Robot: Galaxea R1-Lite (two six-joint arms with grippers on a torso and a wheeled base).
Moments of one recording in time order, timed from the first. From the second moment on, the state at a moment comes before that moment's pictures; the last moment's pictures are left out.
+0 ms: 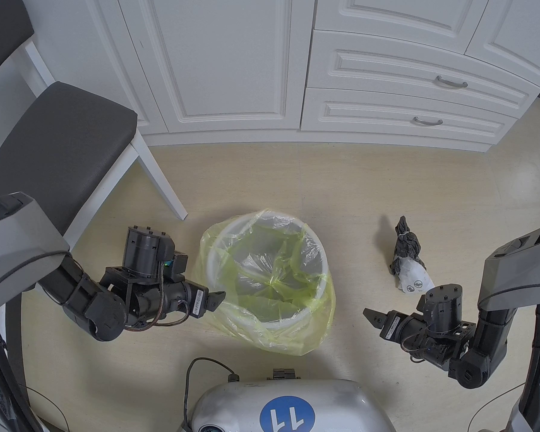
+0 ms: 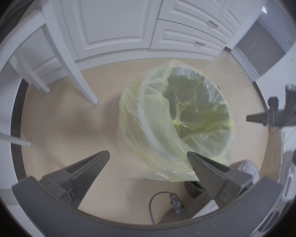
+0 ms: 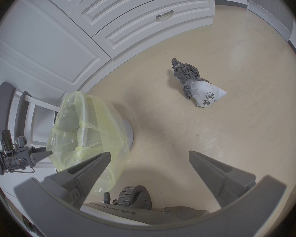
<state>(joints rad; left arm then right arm) -0.42 2.03 -0.74 -0.67 0.03 0.03 0.44 2.21 -0.27 -1.42 -0.17 0.66</state>
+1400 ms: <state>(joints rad) -0.20 2.09 -0.66 -0.82 -0.35 0.09 0.45 2.12 -0.23 -1.44 -0.17 0.45</state>
